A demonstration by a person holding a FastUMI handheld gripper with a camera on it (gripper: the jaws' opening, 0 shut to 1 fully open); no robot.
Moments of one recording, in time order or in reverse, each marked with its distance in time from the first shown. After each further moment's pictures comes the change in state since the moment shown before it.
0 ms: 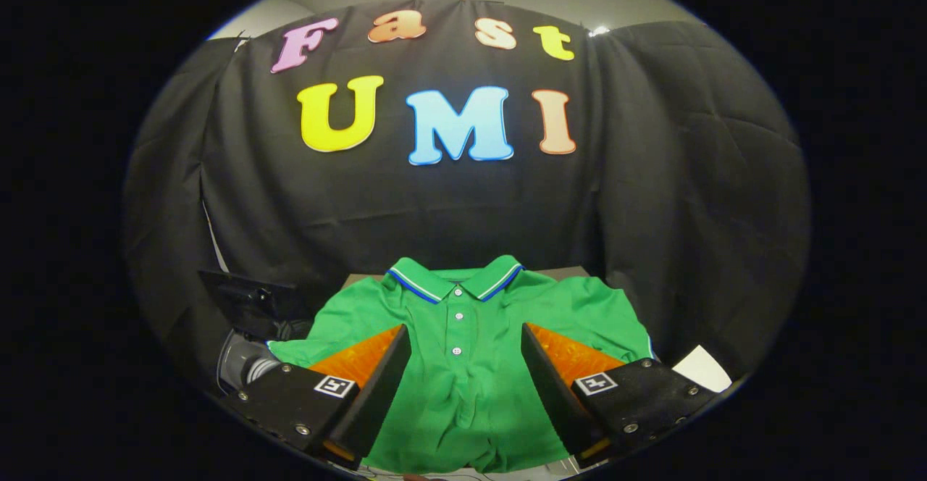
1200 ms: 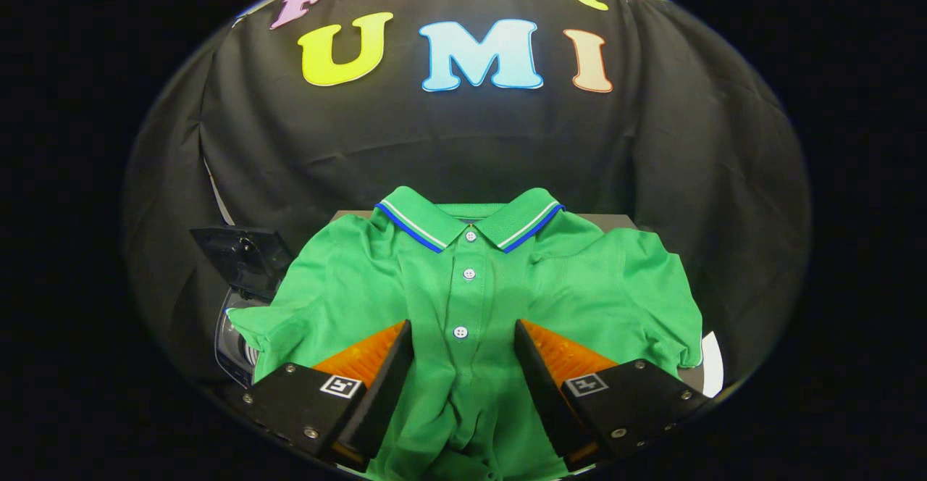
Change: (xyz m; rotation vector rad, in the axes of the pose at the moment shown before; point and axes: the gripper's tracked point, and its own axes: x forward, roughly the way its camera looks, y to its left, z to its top) arm 0.039 0.003 -0.044 -0.020 0.239 0.063
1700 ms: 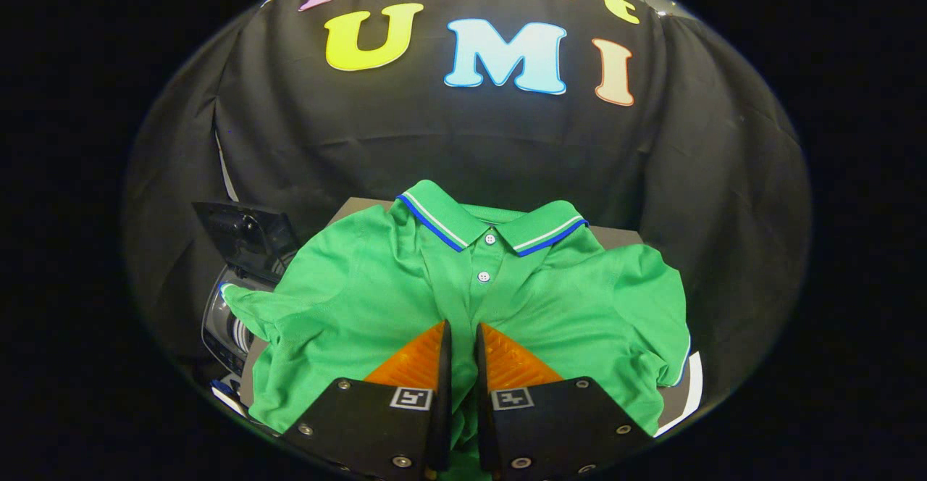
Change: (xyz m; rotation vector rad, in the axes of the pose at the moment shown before) arm -0.006 0.009 0.005 -0.103 0.003 -0.006
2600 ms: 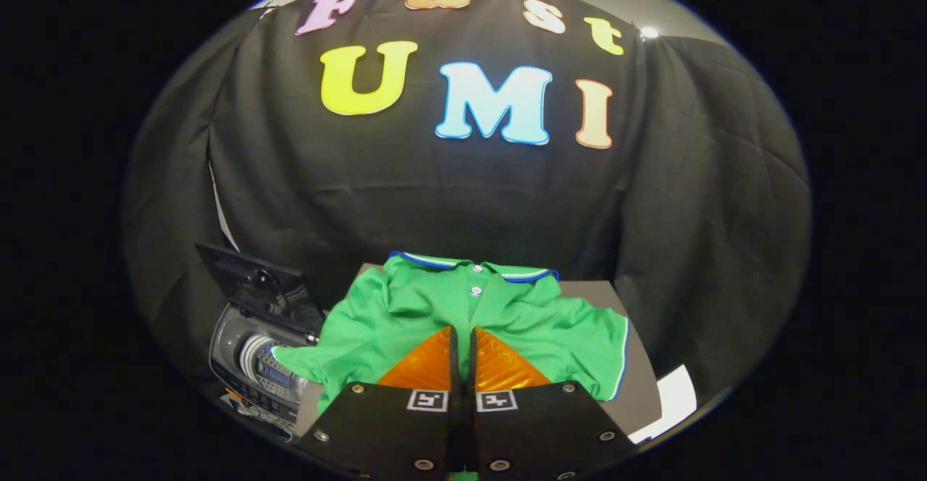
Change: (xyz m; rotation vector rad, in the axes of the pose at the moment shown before) arm -0.060 0.030 0.082 0.005 -0.168 -0.064
